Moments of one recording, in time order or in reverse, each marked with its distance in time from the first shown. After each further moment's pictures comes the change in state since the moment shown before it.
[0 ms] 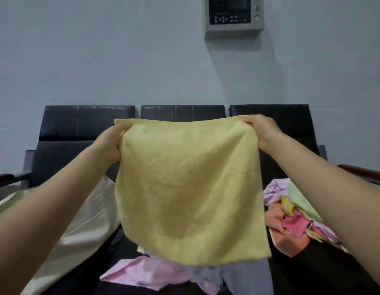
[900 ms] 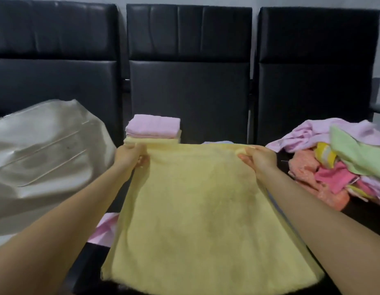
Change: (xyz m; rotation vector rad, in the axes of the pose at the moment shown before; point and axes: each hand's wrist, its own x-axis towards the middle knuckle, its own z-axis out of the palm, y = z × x) left_hand 0.110 -0.275 -0.035 0.437 0.123 -0.163; right_hand 0.064 0.318 0.008 0.053 0.253 0.419
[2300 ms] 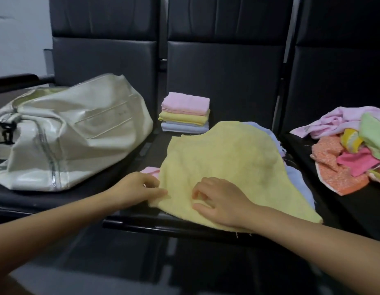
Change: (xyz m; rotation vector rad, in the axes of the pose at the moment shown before) left_hand -0.167 -0.052 -0.110 0.714 -0.429 0.158; right_hand -0.209 0.068 0.013 -1.263 -0.983 -1.026
